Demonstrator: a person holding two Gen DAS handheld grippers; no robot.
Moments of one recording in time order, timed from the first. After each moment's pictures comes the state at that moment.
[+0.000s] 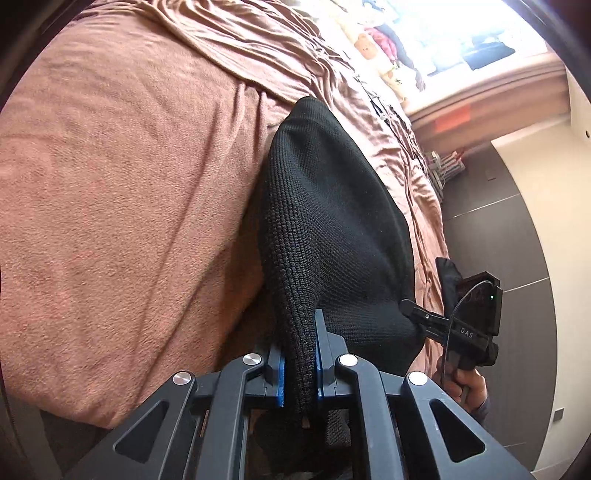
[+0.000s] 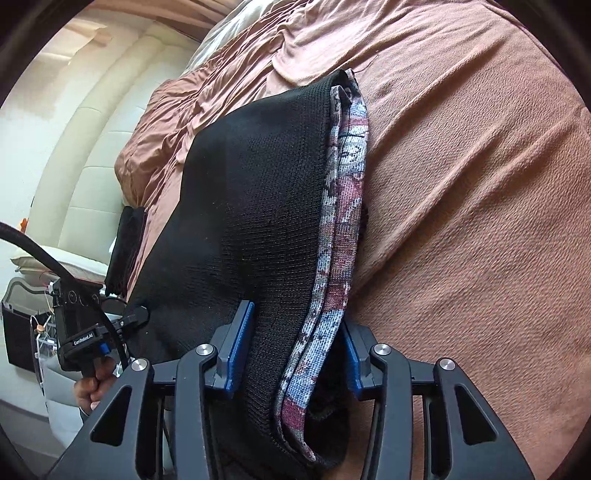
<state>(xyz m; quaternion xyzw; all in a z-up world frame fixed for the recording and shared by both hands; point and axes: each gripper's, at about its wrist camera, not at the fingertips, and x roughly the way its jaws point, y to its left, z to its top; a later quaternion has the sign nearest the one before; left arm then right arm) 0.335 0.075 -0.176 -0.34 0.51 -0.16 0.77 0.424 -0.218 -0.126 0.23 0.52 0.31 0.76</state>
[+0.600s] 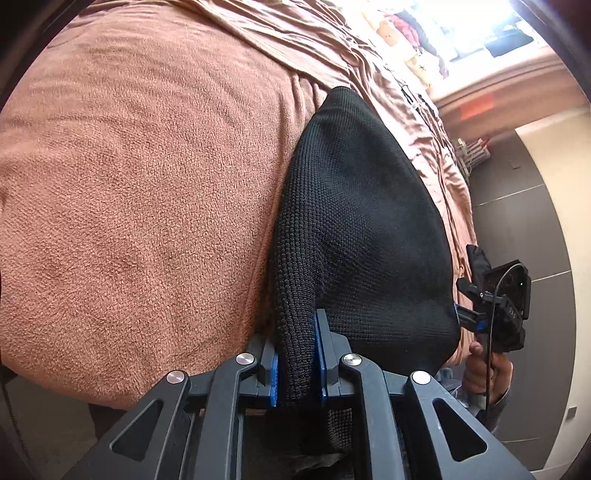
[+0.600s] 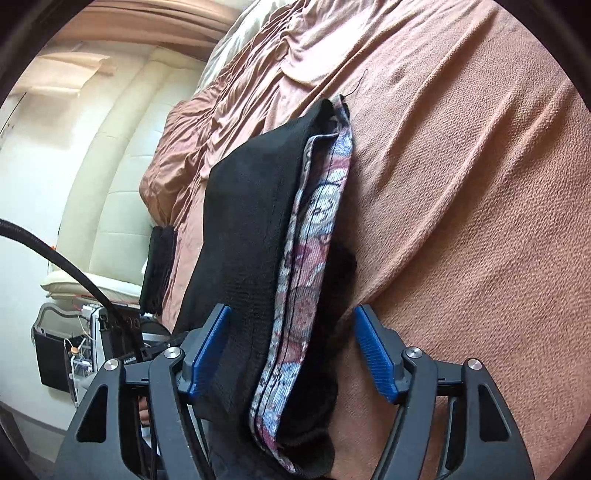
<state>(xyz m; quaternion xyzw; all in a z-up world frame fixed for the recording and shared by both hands) 0.340 0.103 -0.196 -0.30 0.55 -0.13 0.76 0.449 -0.244 -0.150 0.31 0.50 0.33 0.74</state>
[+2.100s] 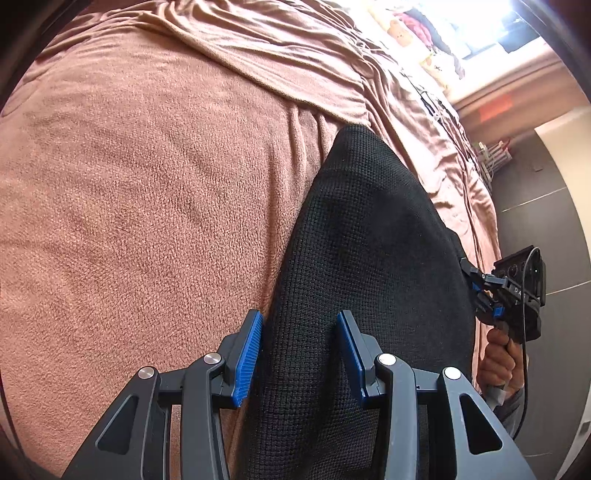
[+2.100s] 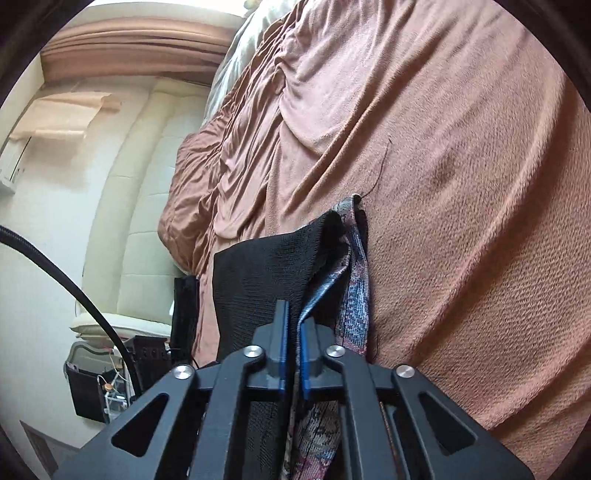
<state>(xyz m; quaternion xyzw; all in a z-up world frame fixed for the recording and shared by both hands) 0.411 0.102 -0.194 -0.27 0.56 -0.09 0.78 0.570 -0.236 -0.169 0.37 0.47 0.36 0.72</state>
